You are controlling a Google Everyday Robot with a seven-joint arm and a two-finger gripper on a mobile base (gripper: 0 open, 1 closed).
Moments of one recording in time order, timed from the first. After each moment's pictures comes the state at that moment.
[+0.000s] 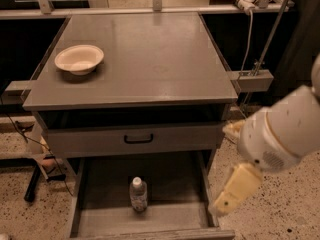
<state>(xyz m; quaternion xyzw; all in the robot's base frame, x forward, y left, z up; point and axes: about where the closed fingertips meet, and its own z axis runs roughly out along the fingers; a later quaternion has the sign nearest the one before) 0.367 -0.126 0.841 -0.54 0.80 0.15 0.19</state>
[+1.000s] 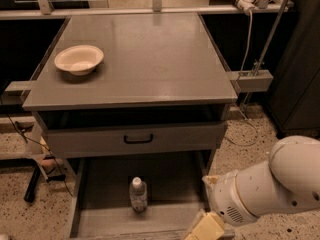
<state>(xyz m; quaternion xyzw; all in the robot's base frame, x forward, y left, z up) 0.323 -0.079 0.720 -0.46 0.83 0.25 0.19</state>
